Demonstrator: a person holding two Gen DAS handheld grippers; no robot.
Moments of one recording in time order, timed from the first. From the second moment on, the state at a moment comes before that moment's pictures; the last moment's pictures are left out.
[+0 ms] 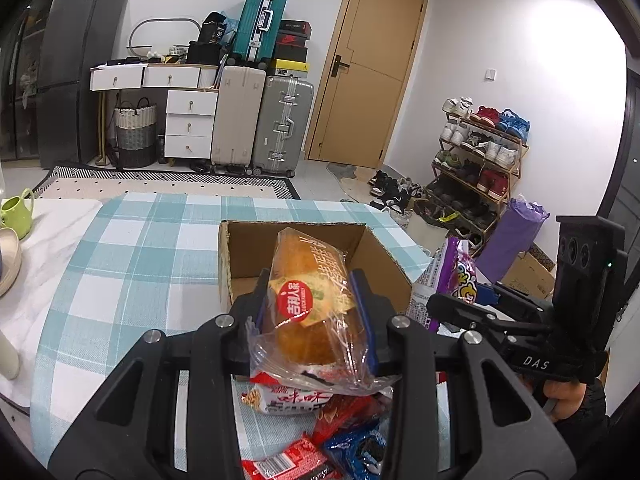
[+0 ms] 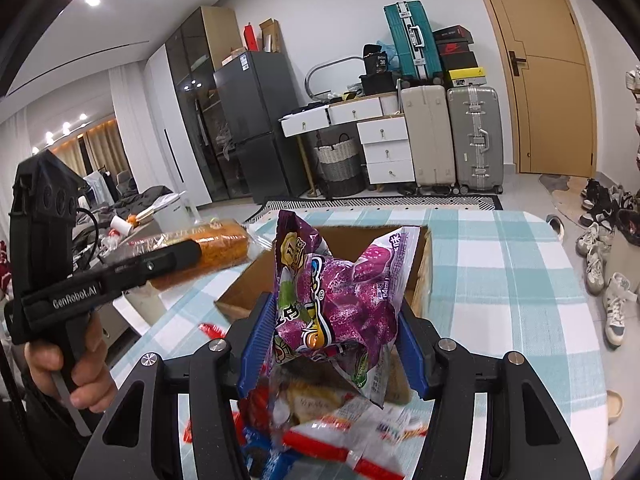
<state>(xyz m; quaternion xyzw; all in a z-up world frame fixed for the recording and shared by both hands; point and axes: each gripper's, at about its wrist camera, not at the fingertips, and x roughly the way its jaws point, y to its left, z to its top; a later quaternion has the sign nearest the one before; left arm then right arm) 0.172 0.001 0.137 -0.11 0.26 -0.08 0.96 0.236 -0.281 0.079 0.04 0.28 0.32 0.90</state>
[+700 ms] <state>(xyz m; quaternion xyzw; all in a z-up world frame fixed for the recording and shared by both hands) 0.272 -0.017 0.116 -0.09 0.28 -0.07 0.95 0.291 -0.268 0.077 0.04 0.31 0.31 0.90</state>
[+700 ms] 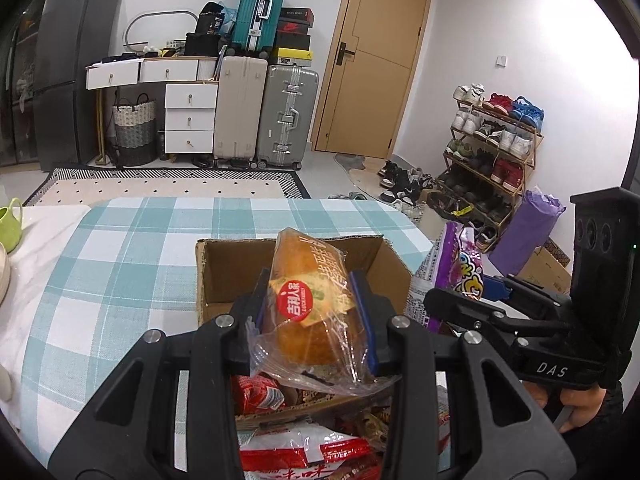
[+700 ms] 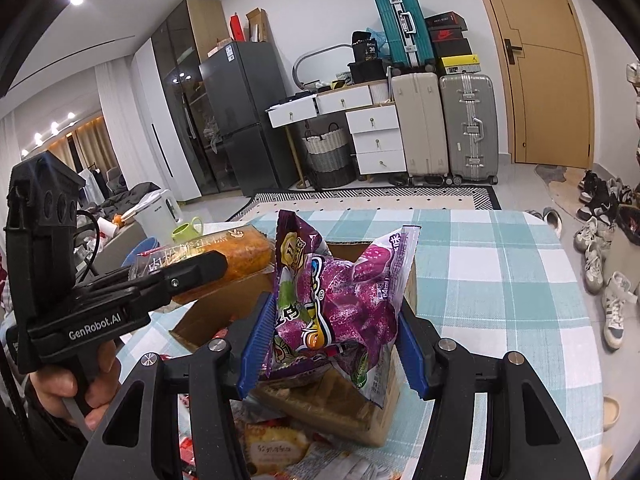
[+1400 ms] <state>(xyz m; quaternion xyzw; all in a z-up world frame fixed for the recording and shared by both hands) 0.320 -0.013 0.063 -0.07 0.31 -0.06 0.94 0.310 -0.245 0.059 0.00 0.33 0.33 0.89</state>
